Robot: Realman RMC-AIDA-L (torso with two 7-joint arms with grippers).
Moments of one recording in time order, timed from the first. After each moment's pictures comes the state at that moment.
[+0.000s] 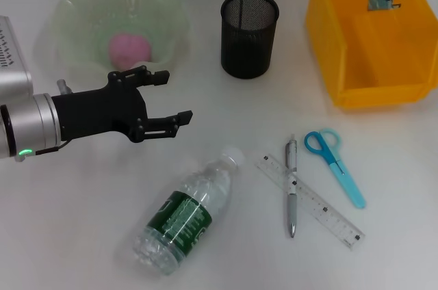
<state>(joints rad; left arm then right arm) -0.45 -2.07 1.00 0.64 1.73 1.33 -1.09 0.72 2.07 -1.08 -1.42 -2.87 -1.35 2.66</state>
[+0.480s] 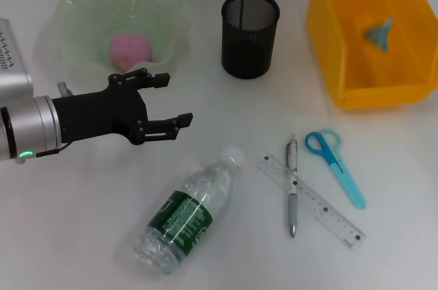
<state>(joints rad) -0.45 -2.07 1.00 0.64 1.73 1.34 -1.09 0.72 2.08 -1.06 -1.46 -2.88 -1.36 2.65</state>
